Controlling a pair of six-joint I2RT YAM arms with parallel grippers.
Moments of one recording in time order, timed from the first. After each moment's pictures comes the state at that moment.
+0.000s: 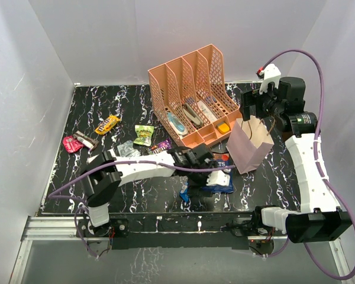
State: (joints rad) left arm -1.10 1.79 1.28 -0.55 0.34 0.61; right arm 0.03 1.20 1.41 -0.69 -0.22 -0.20
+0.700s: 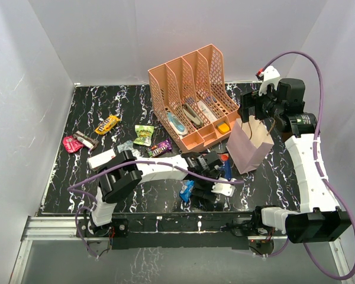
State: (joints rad) left arm -1.17 1.98 1.37 -0.52 0.27 0.81; right arm 0.02 1.20 1.39 -0.69 -0.27 -0.19
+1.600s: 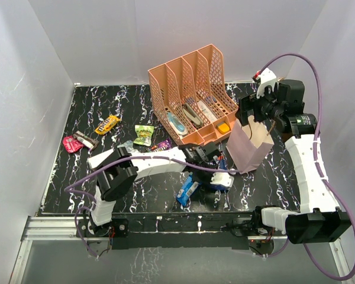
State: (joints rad) left arm -1.12 1.98 1.43 -0.61 0.27 0.81; right arm 0.02 1.19 1.37 -0.70 -0.34 -0.24
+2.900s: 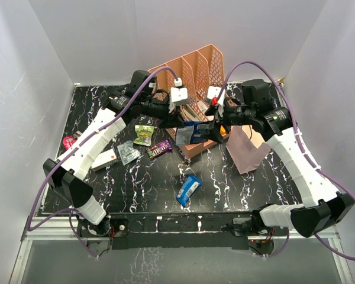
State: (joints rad) left arm -0.59 1.62 1.76 -0.84 0.78 0.57; right arm 0.36 1.27 1.47 -0.80 -0.79 -0.65
